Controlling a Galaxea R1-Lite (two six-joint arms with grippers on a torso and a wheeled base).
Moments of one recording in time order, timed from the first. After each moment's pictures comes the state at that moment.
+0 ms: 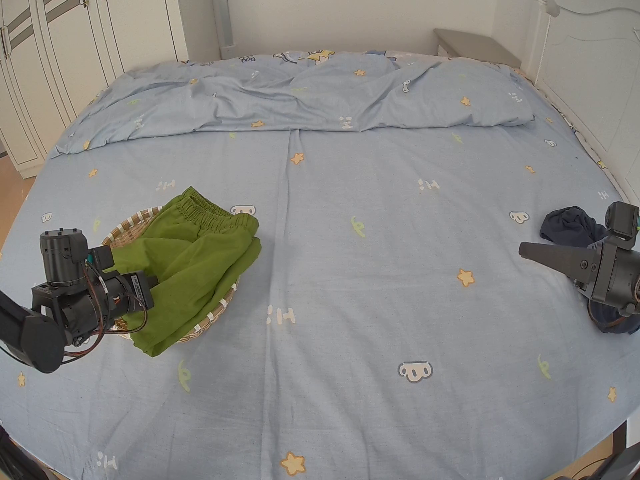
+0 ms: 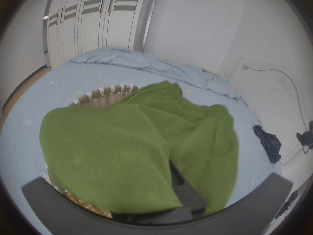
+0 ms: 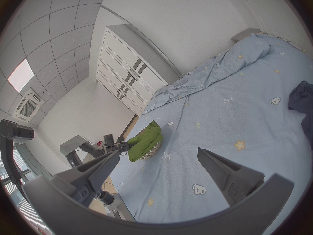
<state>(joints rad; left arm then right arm) -0.05 1.71 -0.53 -0.77 -0.10 -0.22 0.24 1.24 -0.59 -0.46 0.62 0.40</state>
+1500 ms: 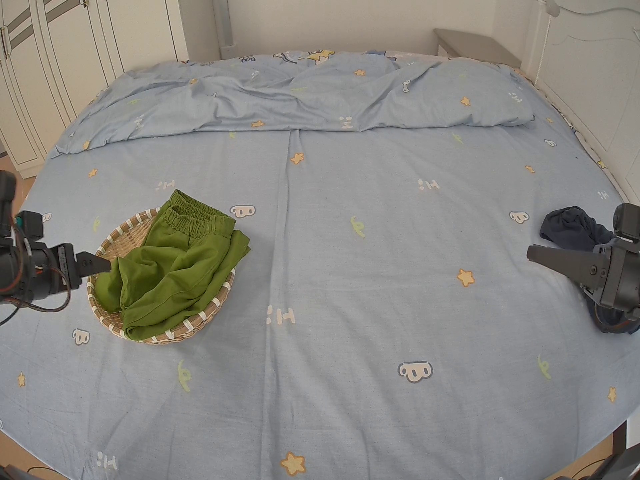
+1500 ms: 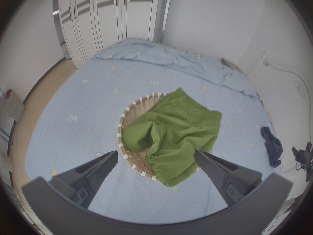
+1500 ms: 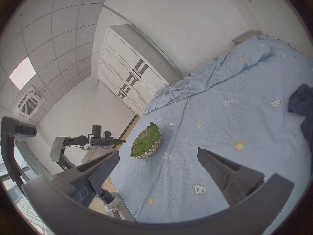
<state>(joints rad) 0.07 1.34 -0.89 0.17 -0.04 -0.19 0.25 1.20 -0.58 -0.45 0.62 0.38</state>
